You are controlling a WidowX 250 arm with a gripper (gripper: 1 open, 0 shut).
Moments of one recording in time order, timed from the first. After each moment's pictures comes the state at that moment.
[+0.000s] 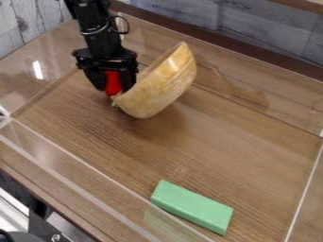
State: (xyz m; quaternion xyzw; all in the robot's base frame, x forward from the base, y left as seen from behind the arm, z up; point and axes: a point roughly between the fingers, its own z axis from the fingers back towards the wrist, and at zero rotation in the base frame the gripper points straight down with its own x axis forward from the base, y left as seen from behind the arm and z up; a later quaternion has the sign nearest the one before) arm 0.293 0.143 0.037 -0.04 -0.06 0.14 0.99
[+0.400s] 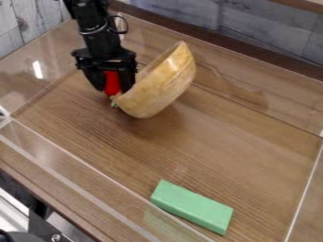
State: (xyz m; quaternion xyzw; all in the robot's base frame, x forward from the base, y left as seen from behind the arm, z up) arm 0.294 0.145 0.036 -0.04 -0.06 0.14 0.99
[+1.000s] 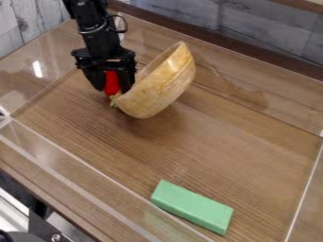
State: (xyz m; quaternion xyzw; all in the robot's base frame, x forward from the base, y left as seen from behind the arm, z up) arm 0.294 0.147 0.035 -0.04 -0.06 0.14 0.99
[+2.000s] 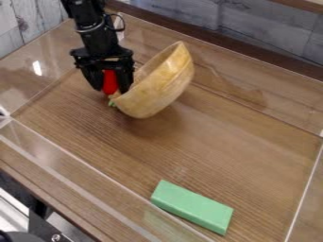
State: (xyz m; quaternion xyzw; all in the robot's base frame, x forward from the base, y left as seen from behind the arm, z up) arm 0.295 0.153 0.038 -0.05 -0.06 0.14 0.99
